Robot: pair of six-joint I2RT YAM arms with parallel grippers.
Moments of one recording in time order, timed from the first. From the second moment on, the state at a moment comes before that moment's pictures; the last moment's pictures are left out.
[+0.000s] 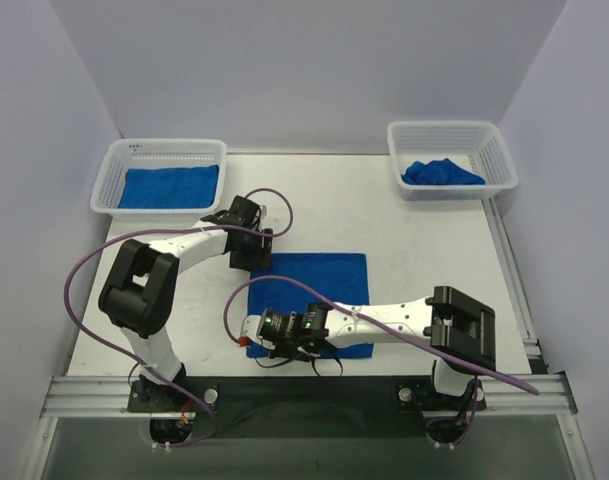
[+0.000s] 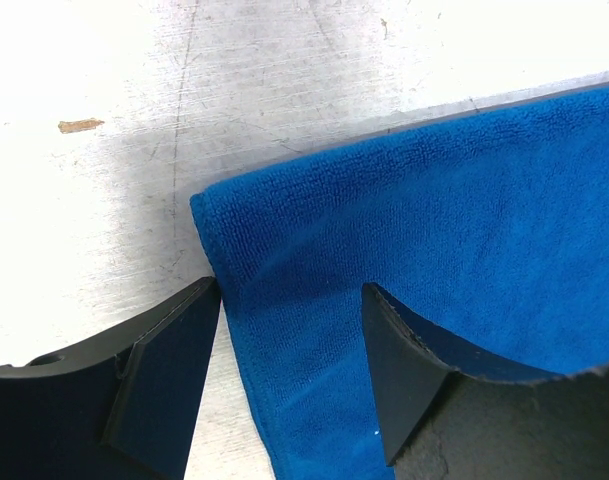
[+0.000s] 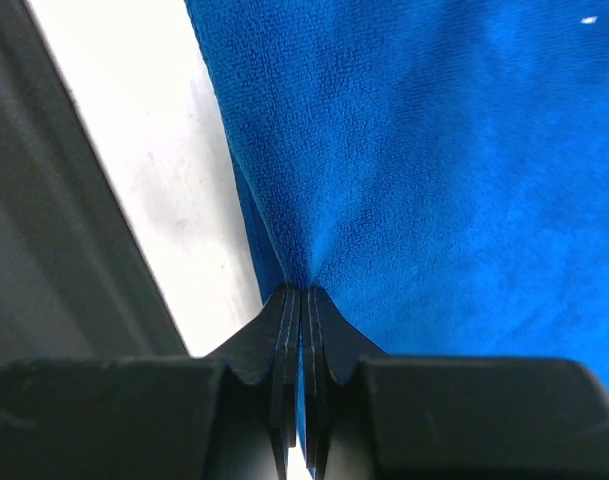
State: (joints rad) left arm -0.44 1.78 1.11 -0.47 0.08 -0.38; right arm 1.35 1.72 1.07 -0.59 0.14 -0.14
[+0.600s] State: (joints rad) left arm -0.44 1.78 1.11 -0.47 0.08 -0.38; right arm 1.28 1.66 1.10 -0.67 -0.08 -0.15
